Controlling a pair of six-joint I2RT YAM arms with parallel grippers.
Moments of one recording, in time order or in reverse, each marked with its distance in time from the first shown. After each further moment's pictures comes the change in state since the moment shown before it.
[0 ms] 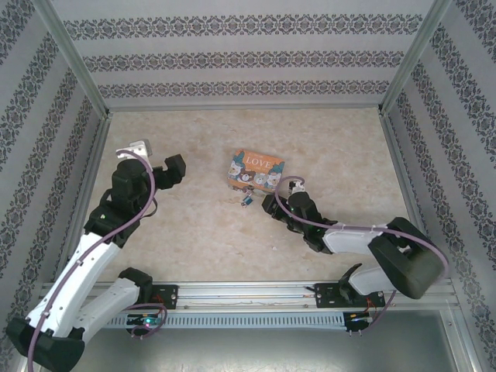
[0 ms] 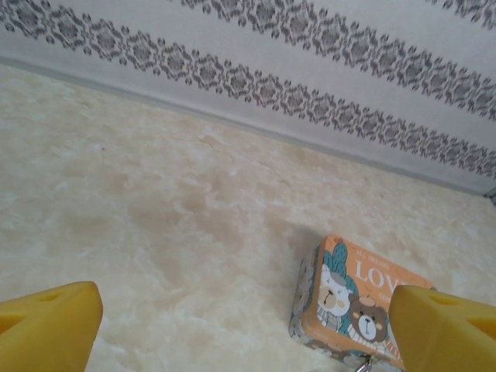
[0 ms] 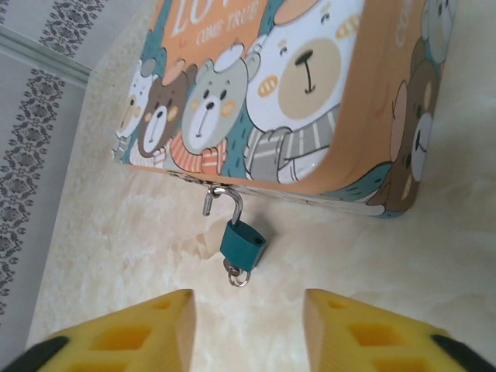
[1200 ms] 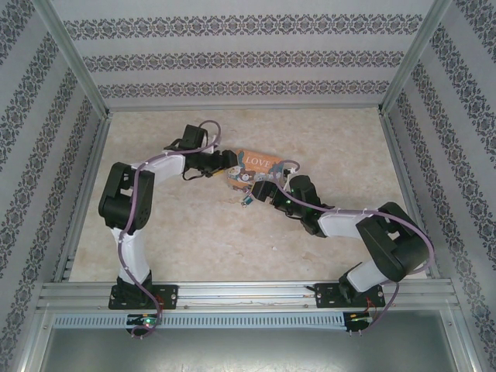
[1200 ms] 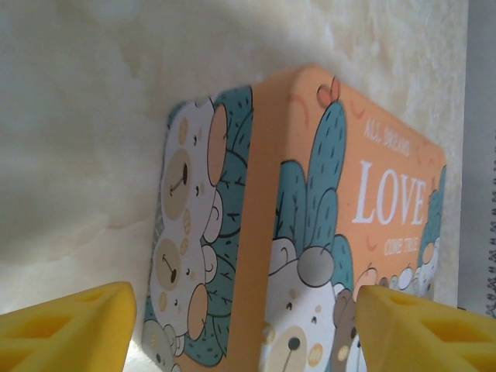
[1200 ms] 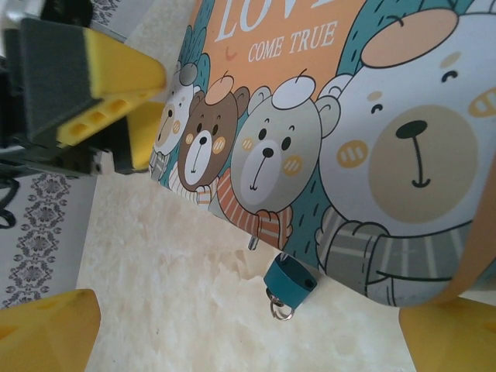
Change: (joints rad) left arm 0.056 1.144 0.430 0.182 0.822 -0.091; right arm -0.135 0.159 0.142 0.026 -0.278 -0.048
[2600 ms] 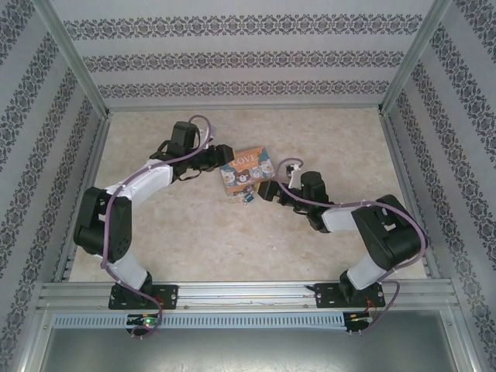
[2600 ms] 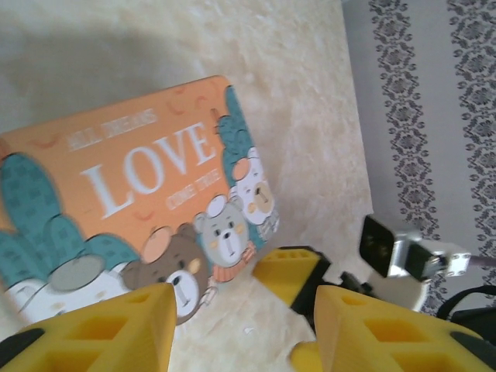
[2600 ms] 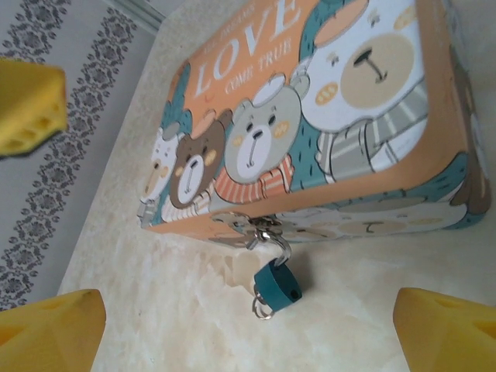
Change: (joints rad) left arm -0.042 -0.284 -0.127 0.096 0.011 -0.114; right arm -0.116 0.096 -0.018 0.161 -0.211 -0.191
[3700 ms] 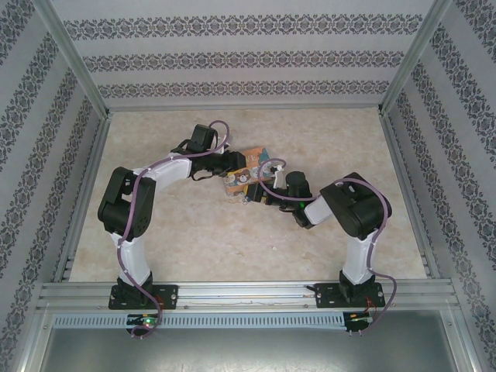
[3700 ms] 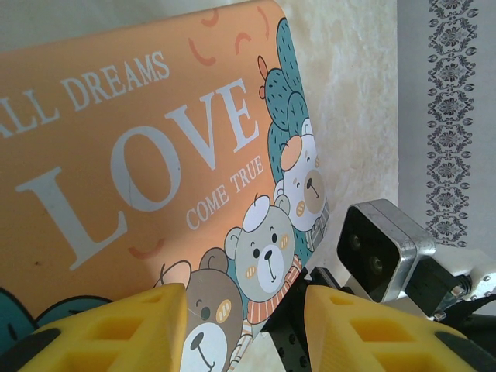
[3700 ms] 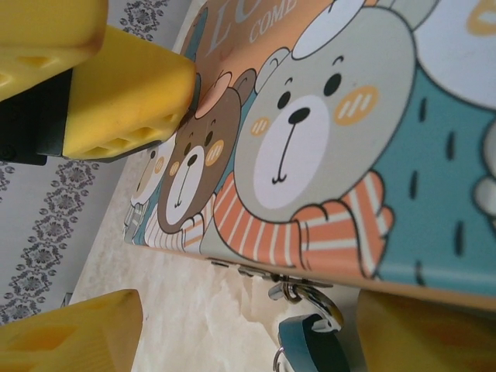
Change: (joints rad) left arm -0.043 0.220 0.111 -0.040 0.040 0.002; right arm 0.059 0.316 0.123 0.260 -0.094 0.050
